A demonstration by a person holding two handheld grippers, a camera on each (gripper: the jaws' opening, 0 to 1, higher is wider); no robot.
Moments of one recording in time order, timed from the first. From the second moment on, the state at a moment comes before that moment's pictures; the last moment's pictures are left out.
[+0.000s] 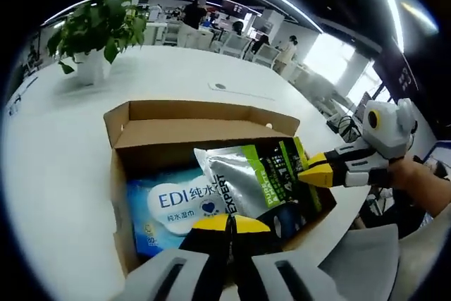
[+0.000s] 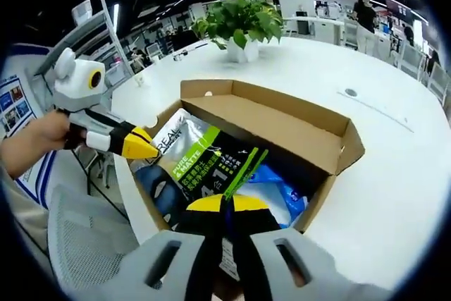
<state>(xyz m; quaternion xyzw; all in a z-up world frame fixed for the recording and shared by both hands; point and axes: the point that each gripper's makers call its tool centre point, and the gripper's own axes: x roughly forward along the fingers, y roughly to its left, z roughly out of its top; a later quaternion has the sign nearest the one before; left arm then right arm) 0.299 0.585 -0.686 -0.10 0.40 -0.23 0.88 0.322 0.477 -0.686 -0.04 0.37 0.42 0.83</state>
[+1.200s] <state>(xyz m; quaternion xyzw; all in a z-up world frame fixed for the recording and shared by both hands) 0.324 0.456 -0.663 -0.05 0.40 -0.33 0.85 0.345 0.350 -0.644 -0.03 0.35 0.33 0.88</state>
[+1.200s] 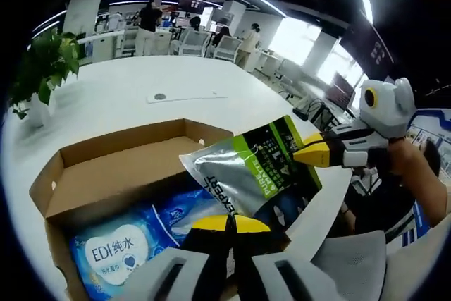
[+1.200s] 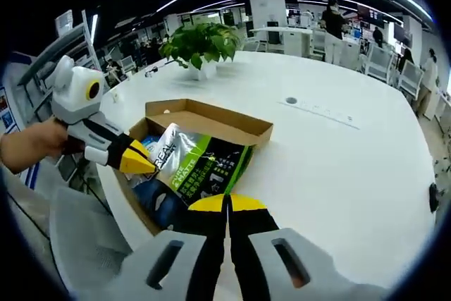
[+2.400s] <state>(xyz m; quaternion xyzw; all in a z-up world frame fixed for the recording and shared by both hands) 0.366 0.354 -0.705 0.00 0.44 -0.37 0.82 0.389 0.250 -0.698 -0.01 0.38 0.23 0.89</state>
